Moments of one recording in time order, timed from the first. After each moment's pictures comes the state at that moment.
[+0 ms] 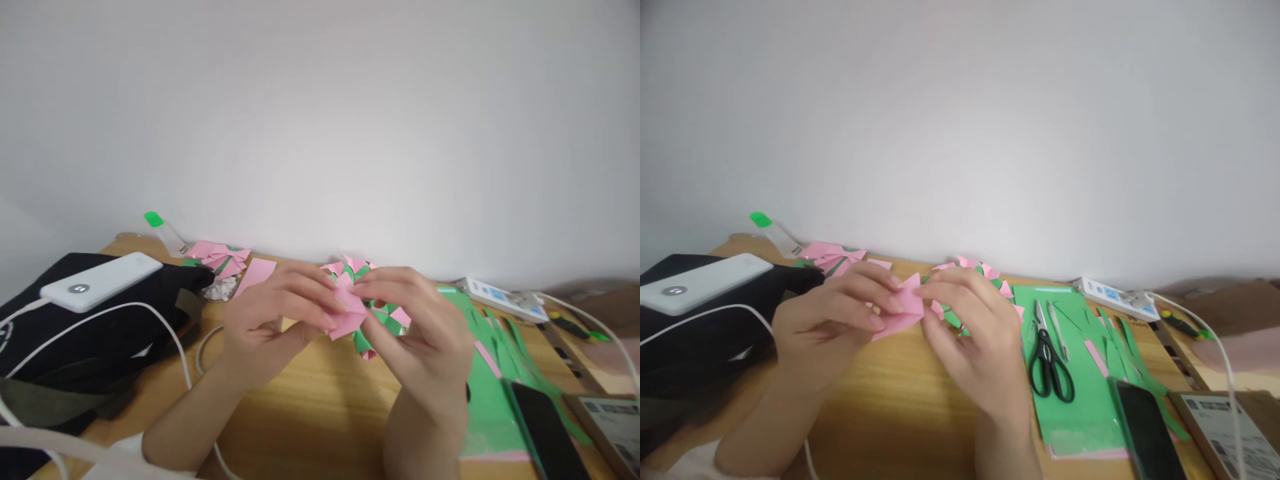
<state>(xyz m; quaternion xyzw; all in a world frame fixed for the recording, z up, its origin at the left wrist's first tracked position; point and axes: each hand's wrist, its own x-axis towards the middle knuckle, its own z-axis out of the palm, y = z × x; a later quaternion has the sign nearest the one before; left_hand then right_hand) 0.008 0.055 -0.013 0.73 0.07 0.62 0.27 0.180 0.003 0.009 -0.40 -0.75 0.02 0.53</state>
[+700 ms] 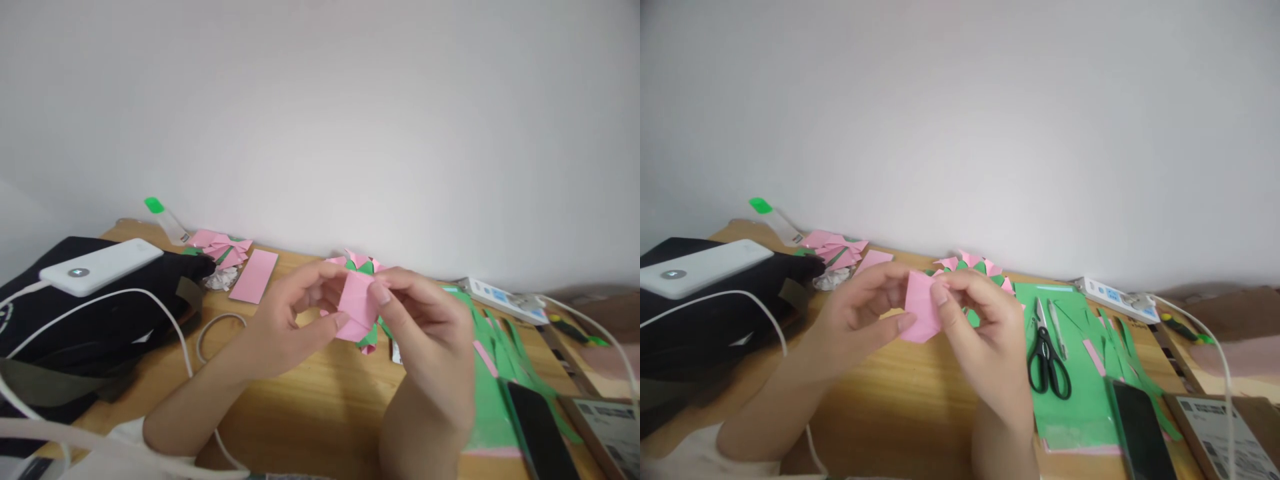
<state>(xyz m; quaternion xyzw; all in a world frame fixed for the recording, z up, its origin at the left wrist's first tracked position) 0.015 0.040 -0.018 0.63 0.17 0.48 0.58 0.176 0.000 0.003 -0.45 -0.60 0.29 0.60</state>
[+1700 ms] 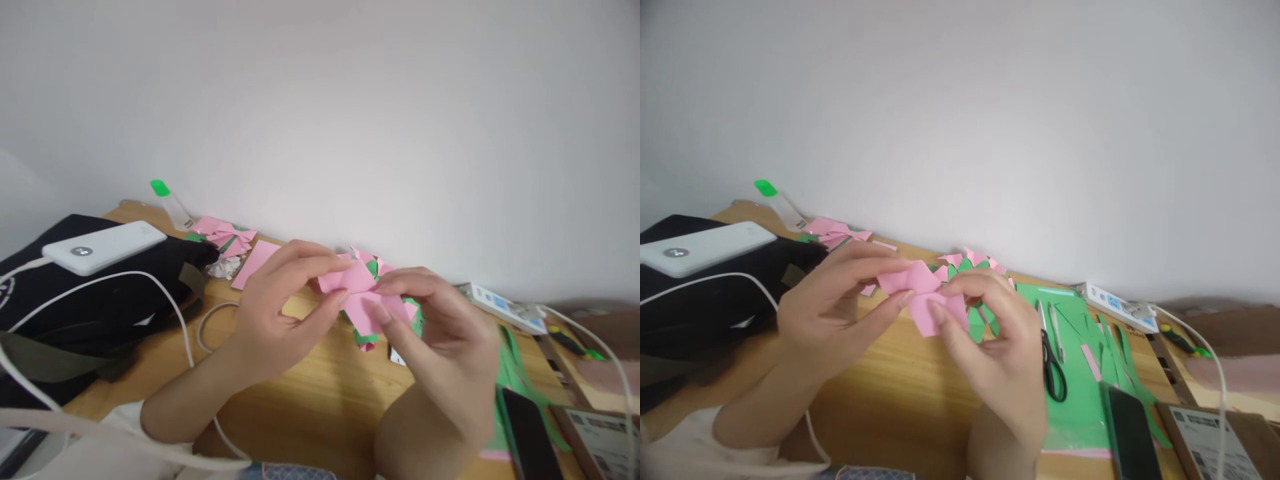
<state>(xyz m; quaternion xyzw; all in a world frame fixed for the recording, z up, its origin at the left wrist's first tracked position) 0.011 0.037 -0.012 0.71 0.28 0.61 0.21 0.182 -0.005 0.010 -0.47 -0.68 0.18 0.53</state>
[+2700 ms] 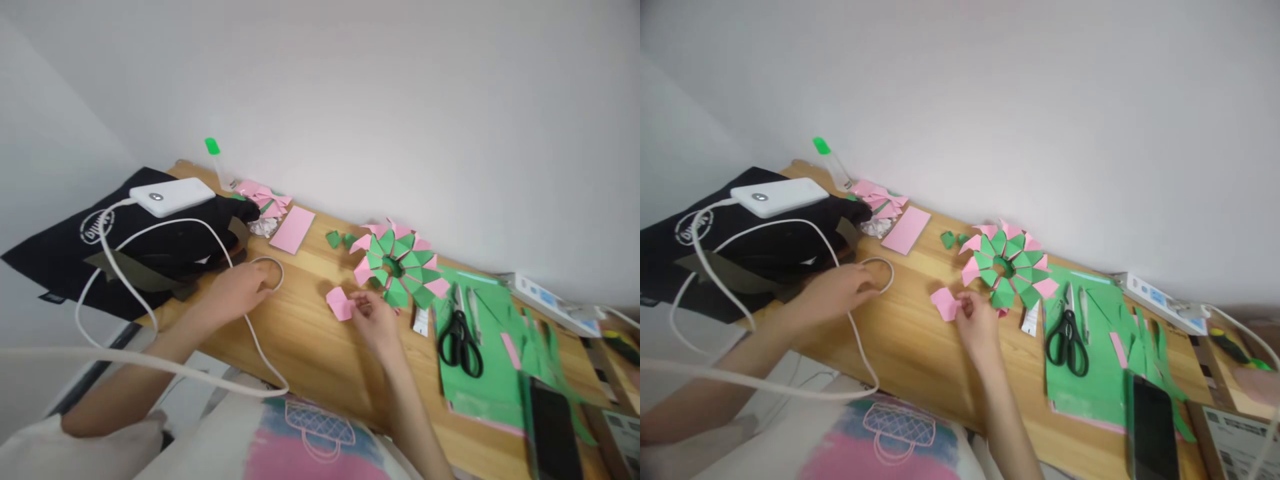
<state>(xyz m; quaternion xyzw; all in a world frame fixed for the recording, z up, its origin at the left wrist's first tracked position) -0.103 0.019 -0.089 0.76 0.60 0.08 0.22 0.164 -0.014 -0.133 -0.63 -0.62 0.33 0.33</state>
